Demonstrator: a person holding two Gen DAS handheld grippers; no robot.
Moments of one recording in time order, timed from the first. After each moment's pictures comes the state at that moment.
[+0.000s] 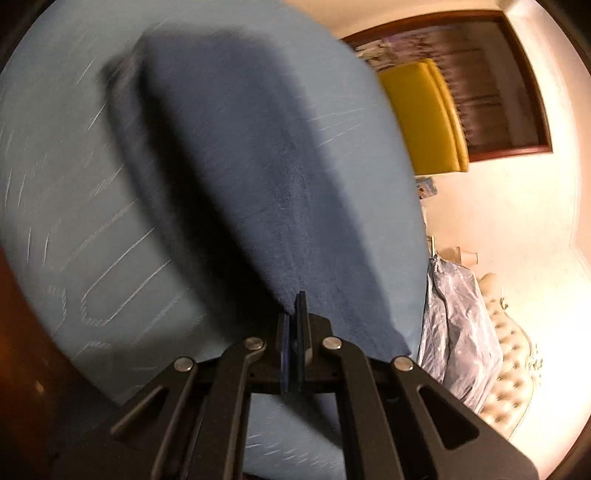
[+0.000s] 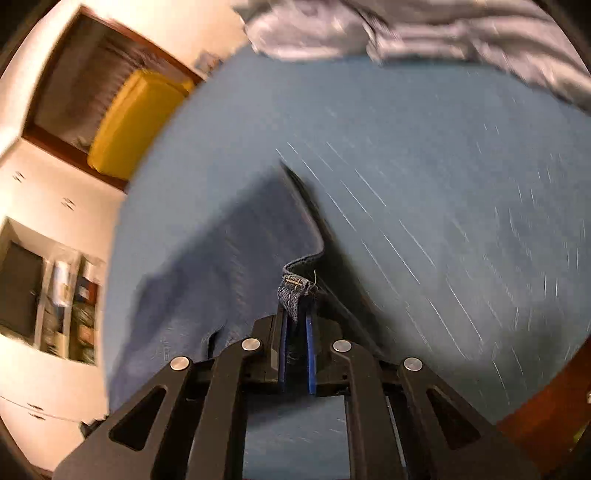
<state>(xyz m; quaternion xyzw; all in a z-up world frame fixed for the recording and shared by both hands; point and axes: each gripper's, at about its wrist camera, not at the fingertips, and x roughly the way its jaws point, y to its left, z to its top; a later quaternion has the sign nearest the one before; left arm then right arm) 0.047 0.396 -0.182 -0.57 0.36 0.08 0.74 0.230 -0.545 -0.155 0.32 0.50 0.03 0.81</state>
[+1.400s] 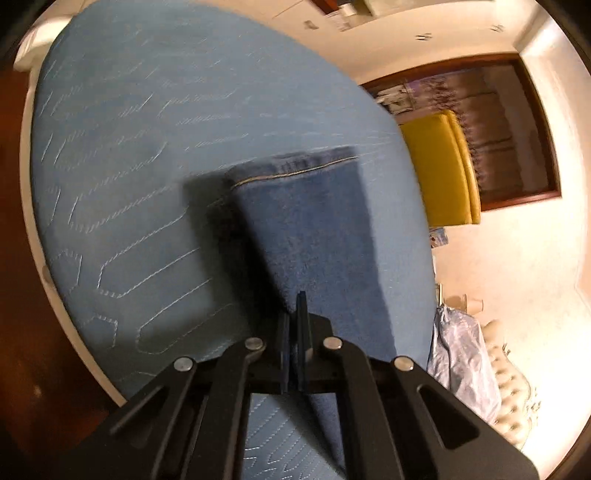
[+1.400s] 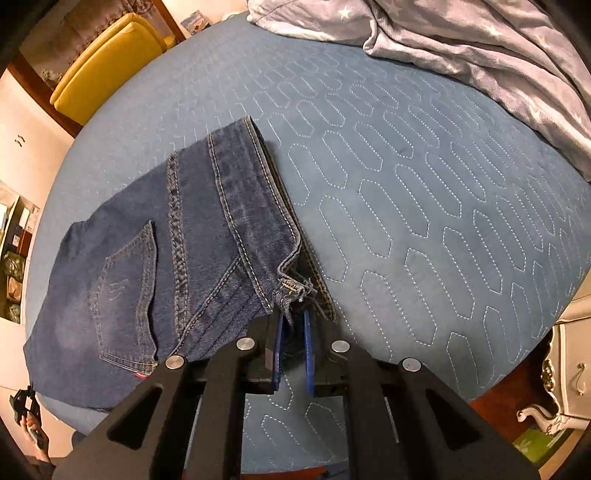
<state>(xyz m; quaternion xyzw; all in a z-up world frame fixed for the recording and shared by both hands) 0.030 0.483 -0.180 -0.59 0.31 0.14 0.74 0.243 -0.515 -0.160 0.17 0.55 -0.03 0.82</state>
